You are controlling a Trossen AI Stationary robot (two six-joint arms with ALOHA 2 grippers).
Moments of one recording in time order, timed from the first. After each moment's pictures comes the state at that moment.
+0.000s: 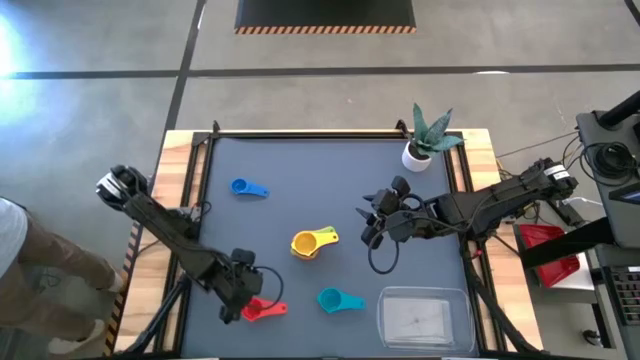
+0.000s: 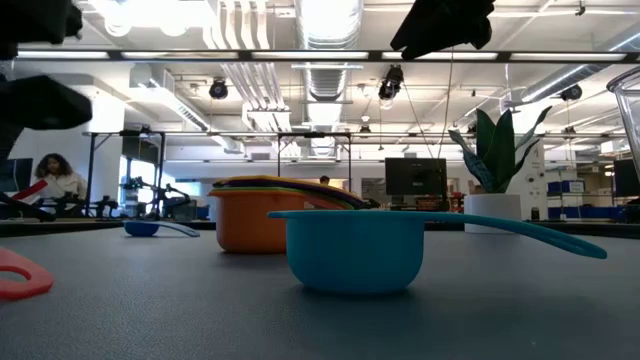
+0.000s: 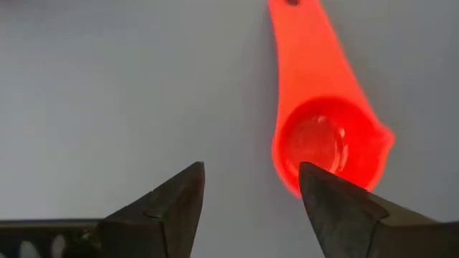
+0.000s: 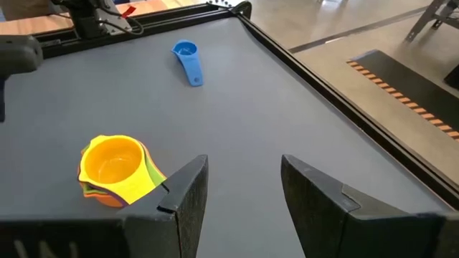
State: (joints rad) left arm -0.73 1.46 0.83 -0.60 -0.10 -0.61; right arm 0.29 1.31 1.07 -0.47 0.70 0.46
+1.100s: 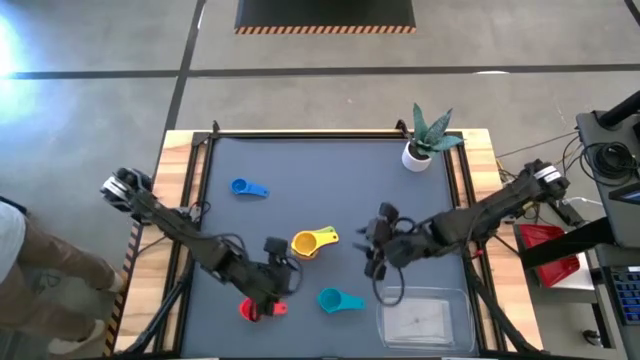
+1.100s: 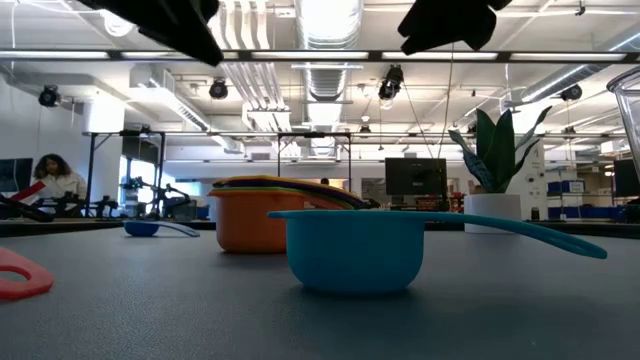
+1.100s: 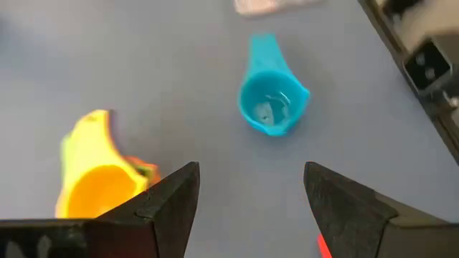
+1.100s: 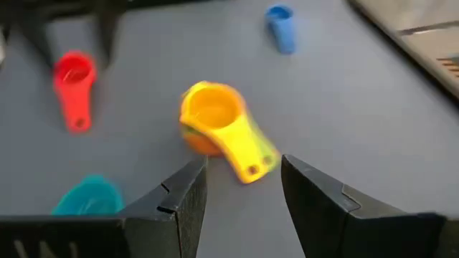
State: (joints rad) left arm -0.59 1.52 1.05 -0.38 -0.37 -0.23; right arm 0.41 1.39 1.08 -0.42 0.54 0.45
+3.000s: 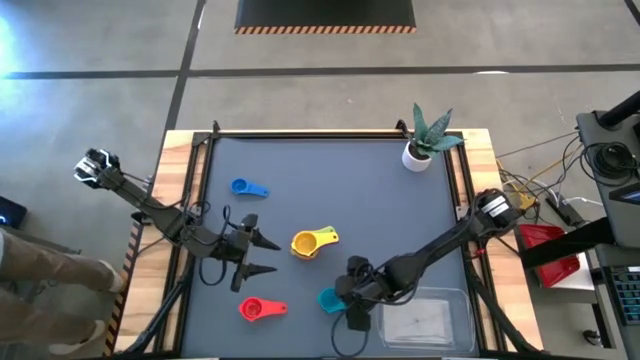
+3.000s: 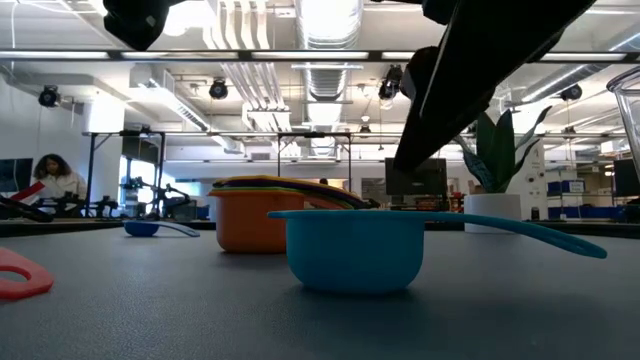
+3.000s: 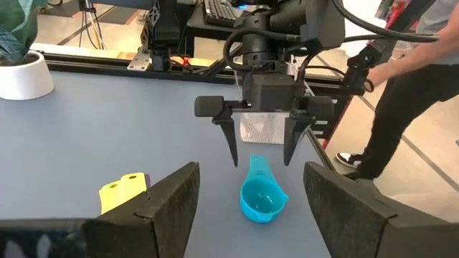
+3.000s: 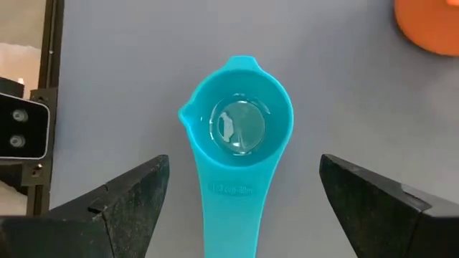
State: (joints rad) left arm -0.57 0.99 0.59 0.12 -0.40 -0.29; right arm 0.52 1.89 1.34 -0.45 0.15 0.55
